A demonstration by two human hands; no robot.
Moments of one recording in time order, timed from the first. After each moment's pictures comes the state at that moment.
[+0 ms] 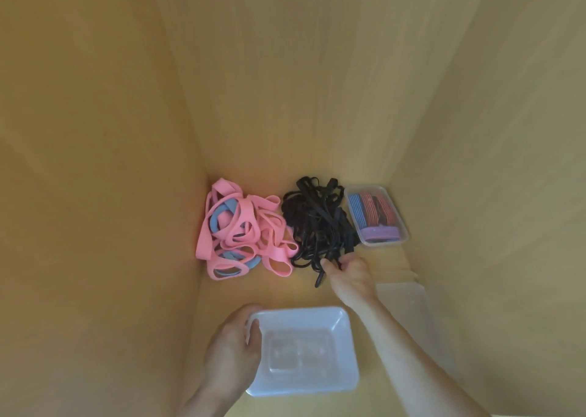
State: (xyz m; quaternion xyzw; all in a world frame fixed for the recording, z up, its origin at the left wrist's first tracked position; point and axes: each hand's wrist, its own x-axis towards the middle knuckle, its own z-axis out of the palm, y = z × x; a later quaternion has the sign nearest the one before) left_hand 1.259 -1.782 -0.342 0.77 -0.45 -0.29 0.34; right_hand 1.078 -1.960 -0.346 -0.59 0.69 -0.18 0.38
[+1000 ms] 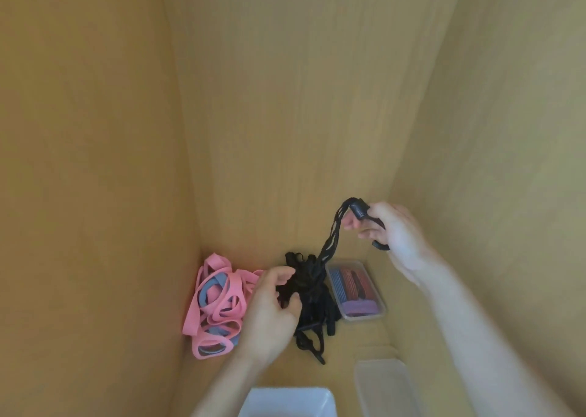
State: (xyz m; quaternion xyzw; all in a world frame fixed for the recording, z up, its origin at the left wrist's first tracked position) left_hand 1.227 -1.889 -0.208 0.62 -0.50 -0.30 0.52; right_hand 1.046 -1.984 -0.067 -0.68 0.40 -0.39 0.47
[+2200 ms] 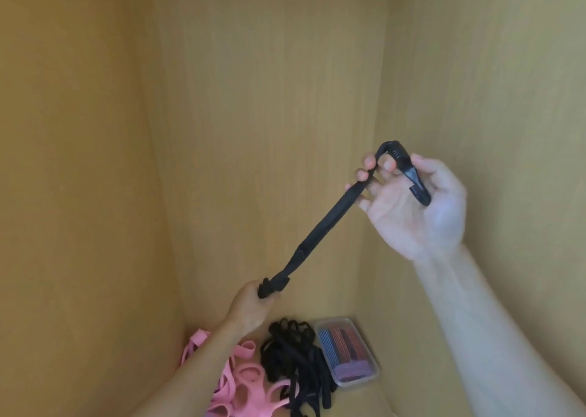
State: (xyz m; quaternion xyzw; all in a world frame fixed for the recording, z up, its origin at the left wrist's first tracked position) left_hand 1.291 -2.040 -0.187 0.64 -0.58 -0.29 0.41; right_hand 1.020 -1.981 0.054 -0.51 -0.01 -0.55 0.66
